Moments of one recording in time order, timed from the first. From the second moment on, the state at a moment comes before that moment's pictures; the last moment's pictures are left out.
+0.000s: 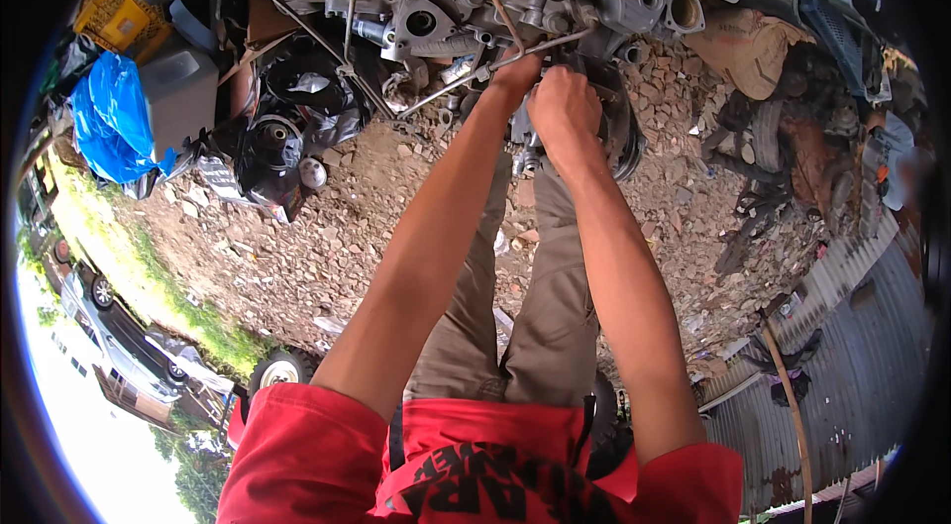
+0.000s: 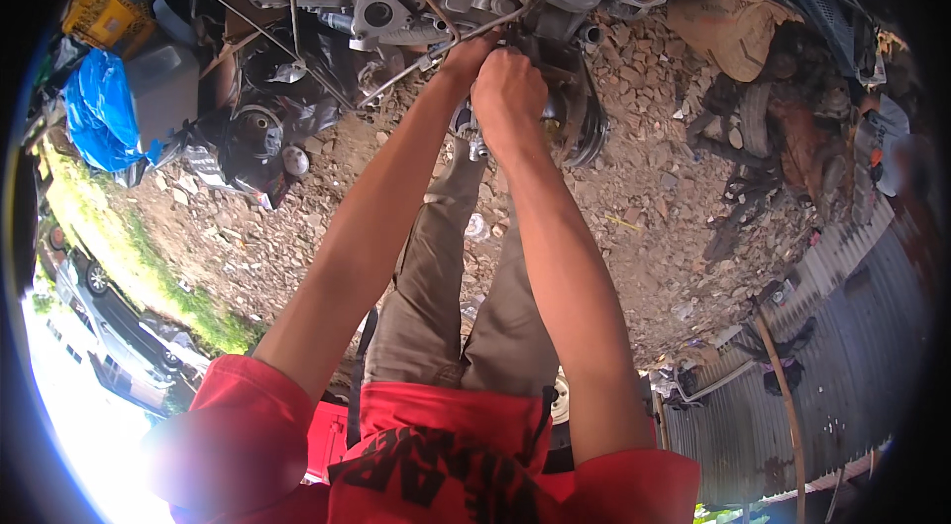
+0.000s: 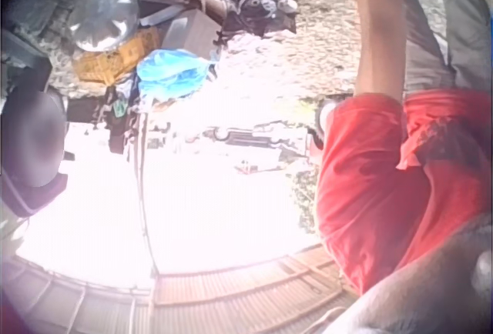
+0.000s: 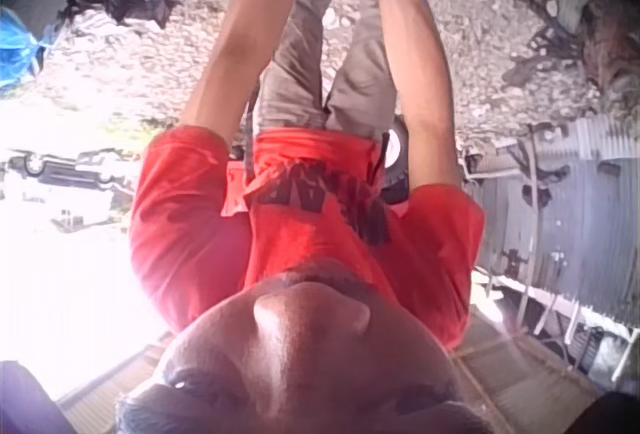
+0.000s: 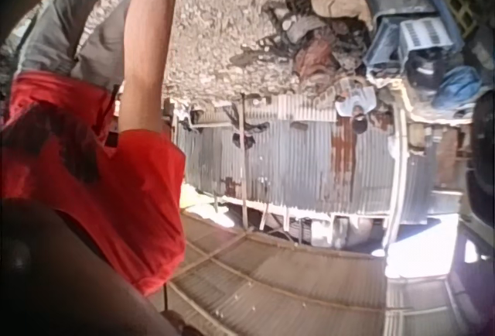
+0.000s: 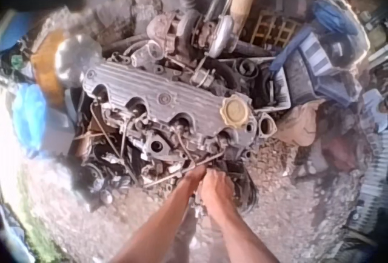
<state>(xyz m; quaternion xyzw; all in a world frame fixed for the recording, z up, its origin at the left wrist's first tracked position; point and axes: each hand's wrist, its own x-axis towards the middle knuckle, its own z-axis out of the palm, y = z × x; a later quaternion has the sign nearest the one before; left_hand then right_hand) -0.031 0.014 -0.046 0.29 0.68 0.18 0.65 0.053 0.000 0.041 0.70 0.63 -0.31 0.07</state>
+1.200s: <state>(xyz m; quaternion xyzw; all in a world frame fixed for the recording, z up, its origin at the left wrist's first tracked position) -0.020 -0.017 -0.093 0.34 0.65 0.33 0.59 0.077 0.042 0.040 0.72 0.59 -0.35 -0.09</state>
